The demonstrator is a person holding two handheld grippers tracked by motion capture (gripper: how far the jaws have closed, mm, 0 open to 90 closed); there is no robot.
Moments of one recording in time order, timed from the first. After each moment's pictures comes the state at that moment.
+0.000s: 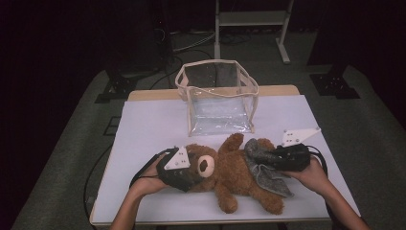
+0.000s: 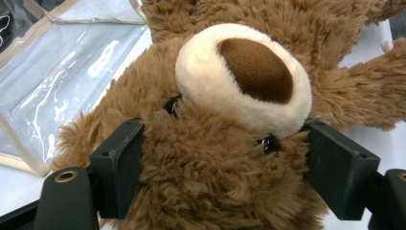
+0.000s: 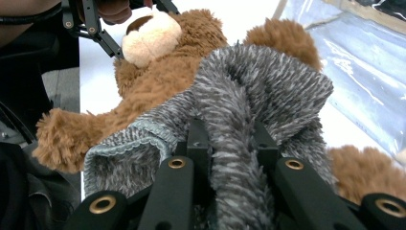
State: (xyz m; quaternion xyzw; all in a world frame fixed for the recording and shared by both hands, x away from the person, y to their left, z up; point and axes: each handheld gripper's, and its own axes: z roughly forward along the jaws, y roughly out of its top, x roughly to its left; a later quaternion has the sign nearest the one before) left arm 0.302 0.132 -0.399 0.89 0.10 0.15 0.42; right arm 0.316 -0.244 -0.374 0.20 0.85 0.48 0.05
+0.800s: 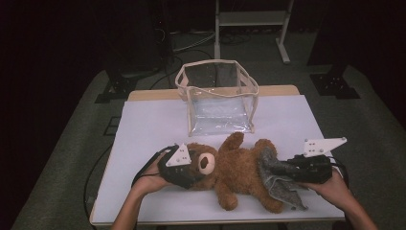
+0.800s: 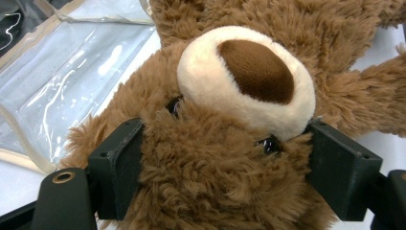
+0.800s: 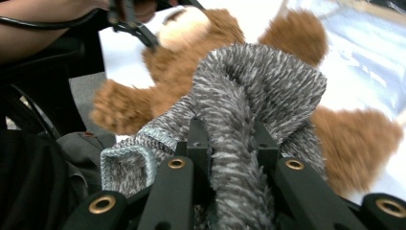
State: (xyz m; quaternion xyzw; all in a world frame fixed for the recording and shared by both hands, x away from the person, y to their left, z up) left arm 0.308 0.128 -0.397 0.89 0.12 0.15 0.42; right arm 0.280 -0.279 -0.366 0.21 0.84 0.50 0.04
